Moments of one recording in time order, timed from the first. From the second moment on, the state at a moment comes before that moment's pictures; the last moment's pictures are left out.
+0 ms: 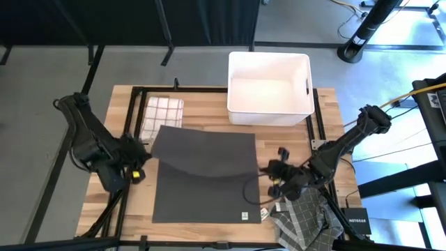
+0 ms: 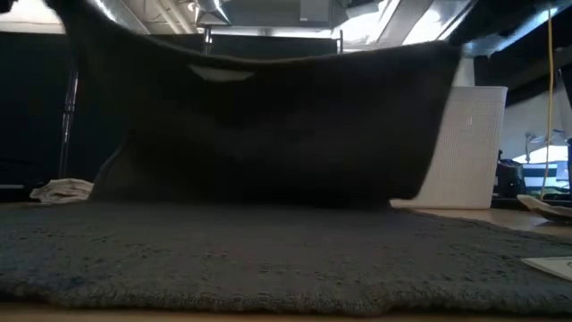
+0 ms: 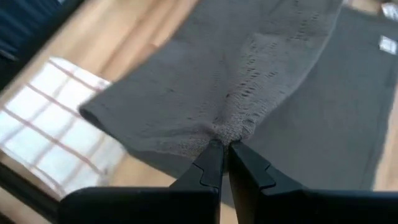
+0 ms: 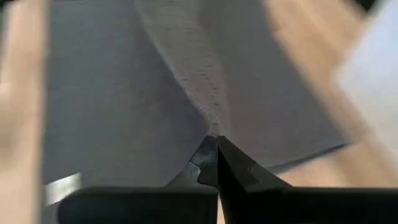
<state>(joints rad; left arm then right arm) -0.92 1.08 1.18 -1.48 -0.71 -1.33 0.67 1.31 0.97 -0.66 0.66 0.75</state>
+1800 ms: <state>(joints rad) -1.18 1.75 1.18 -0.86 -0.31 -1.56 0.84 1.66 0.89 -0.11 0.13 1.07</state>
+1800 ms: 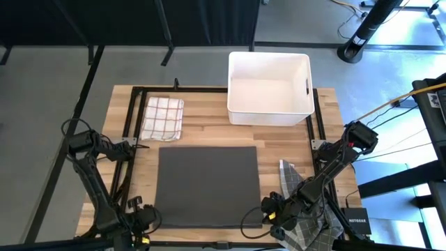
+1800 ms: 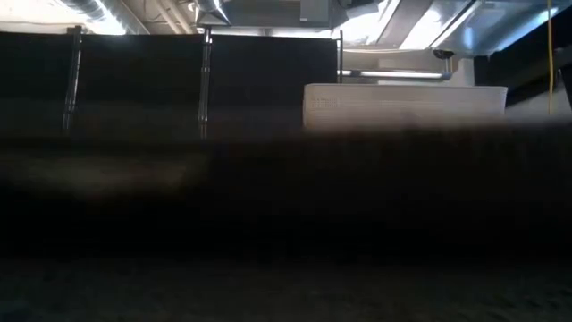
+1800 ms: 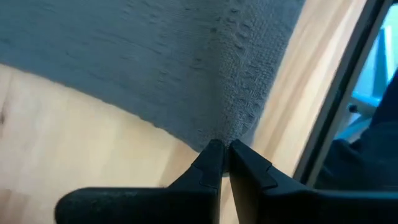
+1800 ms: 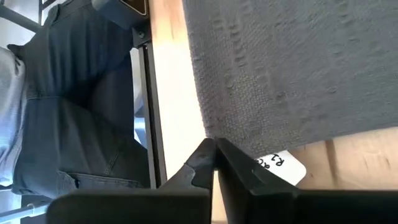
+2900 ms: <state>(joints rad) -0.99 1.83 1.10 -0.73 -0.37 -1.09 0.76 1.81 0.90 0.06 0.41 0.67</state>
